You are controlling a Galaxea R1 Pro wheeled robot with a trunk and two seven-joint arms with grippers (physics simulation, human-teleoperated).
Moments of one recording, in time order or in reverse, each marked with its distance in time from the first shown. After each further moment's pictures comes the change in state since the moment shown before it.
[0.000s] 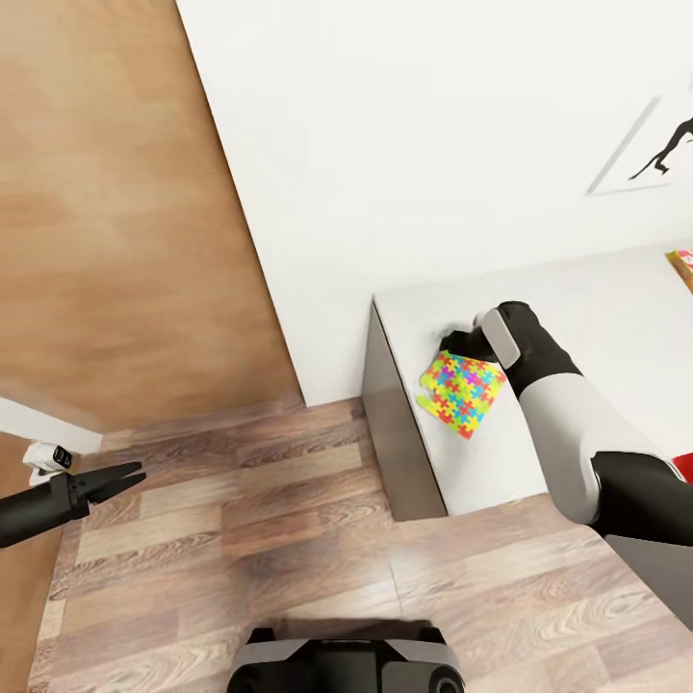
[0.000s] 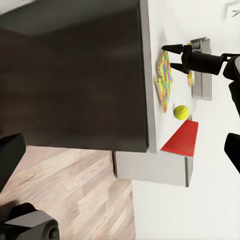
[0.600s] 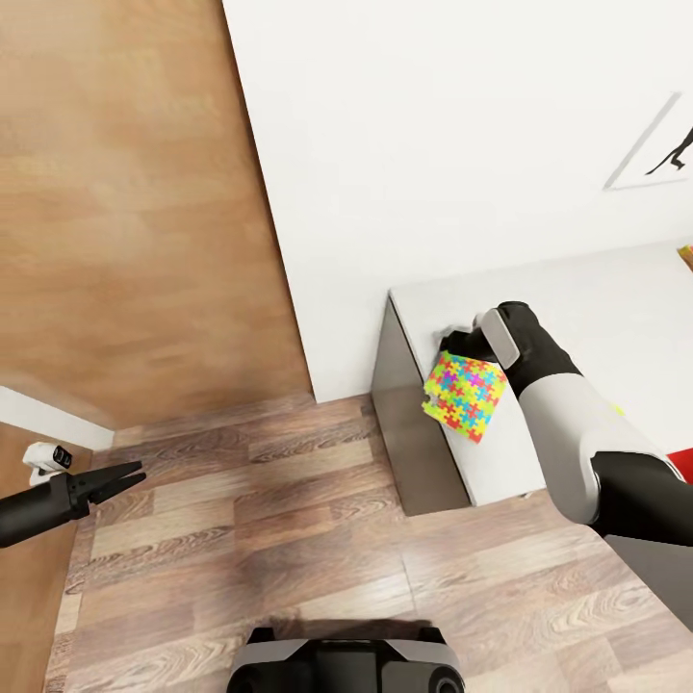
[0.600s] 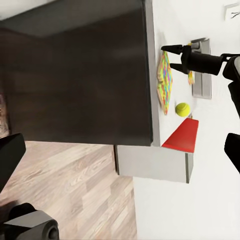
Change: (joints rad) left arm 0.000 0.000 0.000 0.000 0.002 0.000 0.000; right arm 0.000 0.001 0.000 0.000 0.003 0.001 0.000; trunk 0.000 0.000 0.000
